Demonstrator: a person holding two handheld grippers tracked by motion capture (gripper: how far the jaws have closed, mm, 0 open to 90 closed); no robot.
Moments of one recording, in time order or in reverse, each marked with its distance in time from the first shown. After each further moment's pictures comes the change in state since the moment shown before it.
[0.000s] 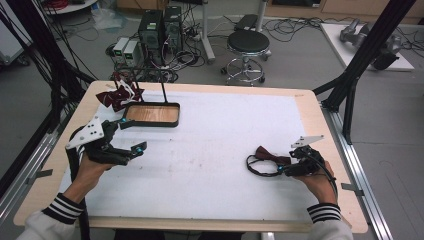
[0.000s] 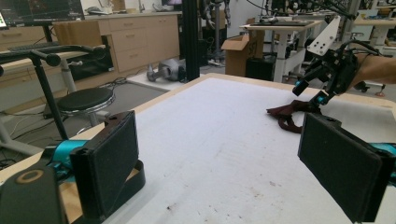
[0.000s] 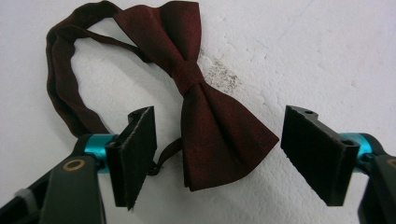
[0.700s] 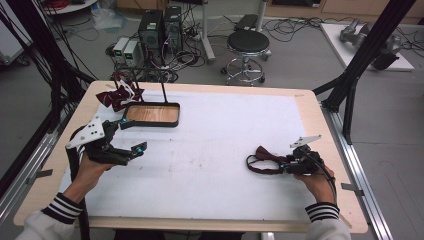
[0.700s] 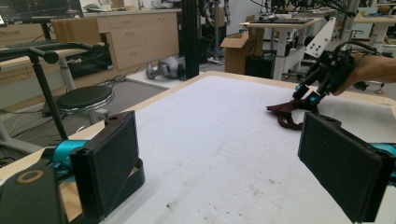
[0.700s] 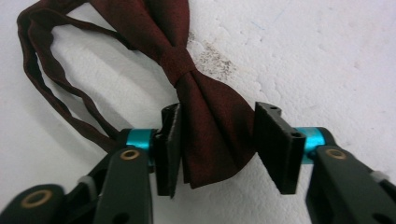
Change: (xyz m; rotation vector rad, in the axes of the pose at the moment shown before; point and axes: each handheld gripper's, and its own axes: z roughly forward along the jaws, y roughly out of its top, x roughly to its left) left arm 0.000 0.000 0.000 0.008 -0.004 0.001; right arm -0.002 -0.002 0.006 0.047 -0.023 0.031
